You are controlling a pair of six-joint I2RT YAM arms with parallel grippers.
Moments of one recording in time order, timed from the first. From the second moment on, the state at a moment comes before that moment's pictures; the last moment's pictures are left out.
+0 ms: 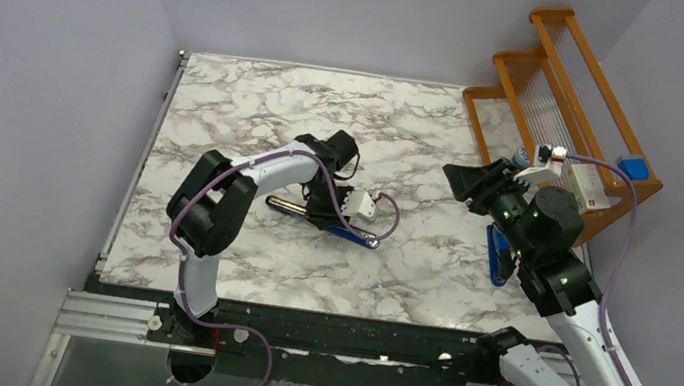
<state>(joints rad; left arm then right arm) -0.61 1.90 1.33 -0.88 0.41 1.13 0.45 0.74 0.86 -0.21 0.02 0.68</state>
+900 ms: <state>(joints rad) -0.49 1.42 1.14 -0.39 0.35 0.74 0.45 0.75 0.73 -0.18 0.02 0.56</state>
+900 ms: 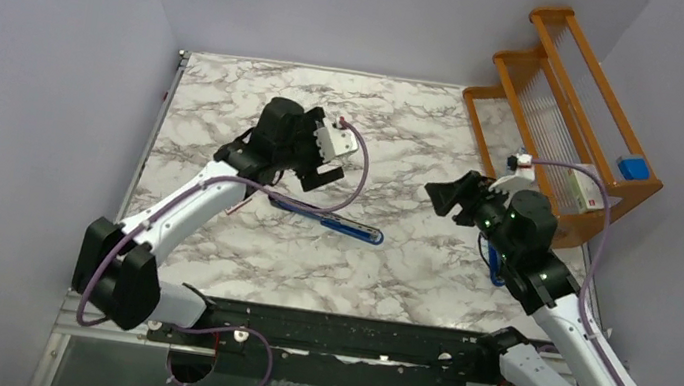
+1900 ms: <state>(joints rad) -0.28 1.19 0.94 -0.06 -0.08 -0.18 0.75 1.80 1.08 0.00 -0.39 -0.16</state>
